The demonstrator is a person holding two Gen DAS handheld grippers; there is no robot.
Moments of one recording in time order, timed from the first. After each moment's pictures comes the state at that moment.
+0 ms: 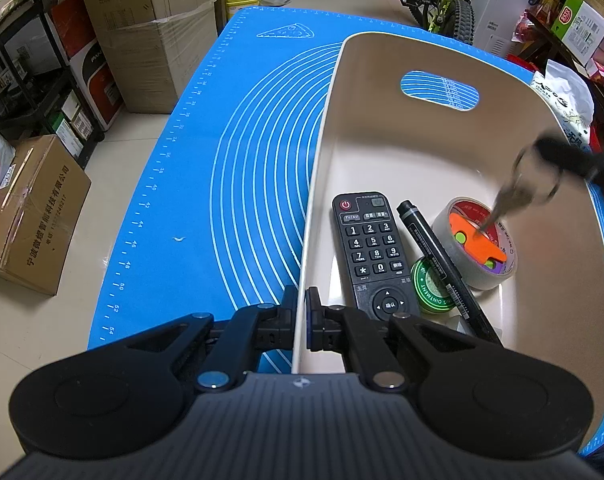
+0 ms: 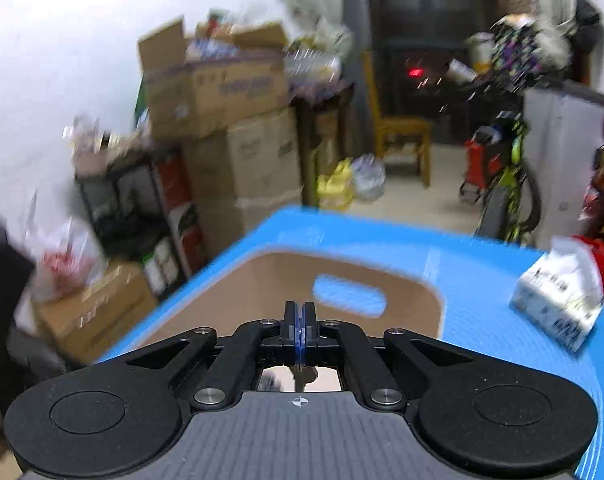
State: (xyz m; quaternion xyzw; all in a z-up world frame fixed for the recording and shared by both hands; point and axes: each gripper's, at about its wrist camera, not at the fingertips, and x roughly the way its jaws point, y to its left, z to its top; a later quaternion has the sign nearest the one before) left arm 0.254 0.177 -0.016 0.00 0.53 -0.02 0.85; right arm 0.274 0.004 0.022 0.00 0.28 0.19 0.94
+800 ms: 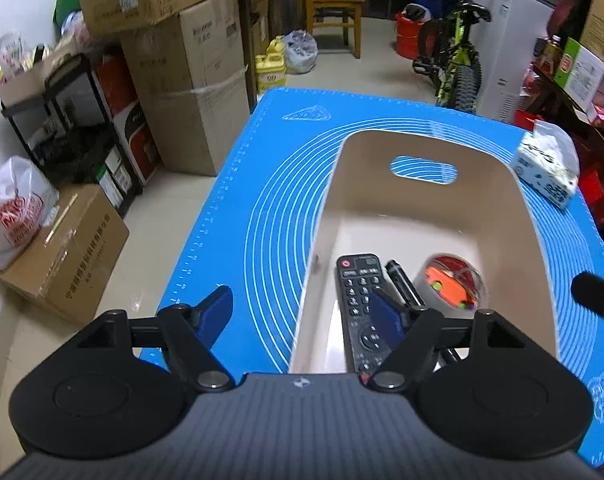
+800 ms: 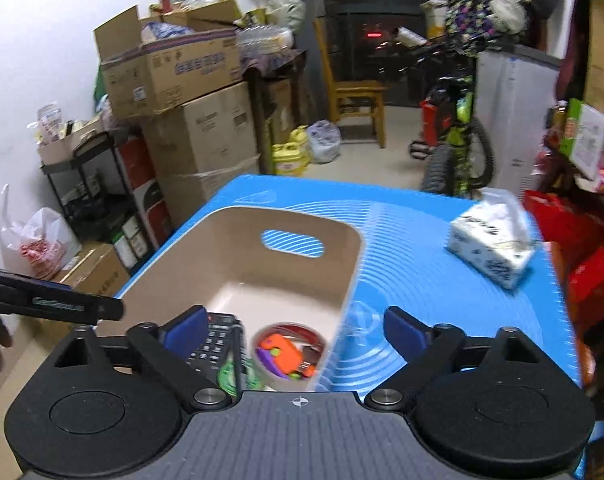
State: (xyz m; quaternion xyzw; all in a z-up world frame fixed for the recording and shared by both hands) left arm 0.207 0.158 0.054 0.01 0.43 0.02 0.90; right arm 0.213 -0.046 0.050 0.02 0.32 0.11 0.94
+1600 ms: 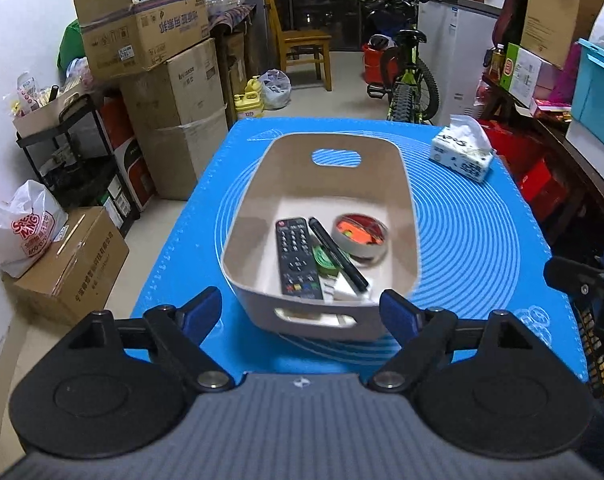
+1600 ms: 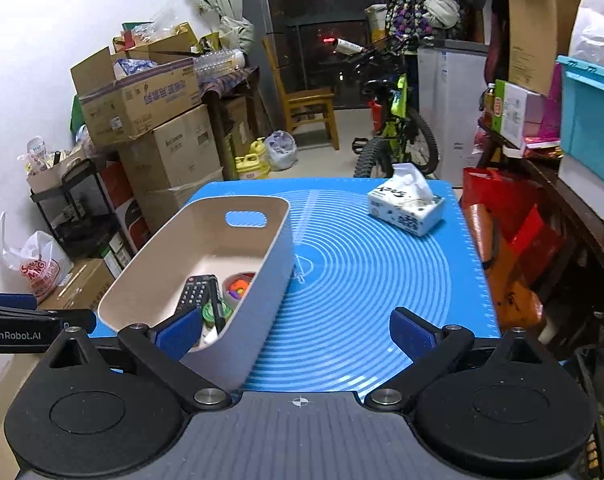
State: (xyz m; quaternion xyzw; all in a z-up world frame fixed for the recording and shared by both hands) left arm 0.063 0.087 0.089 0.04 0.38 0.00 0.92; right arm 0.057 -0.120 0.081 0.06 0.31 0.06 0.95
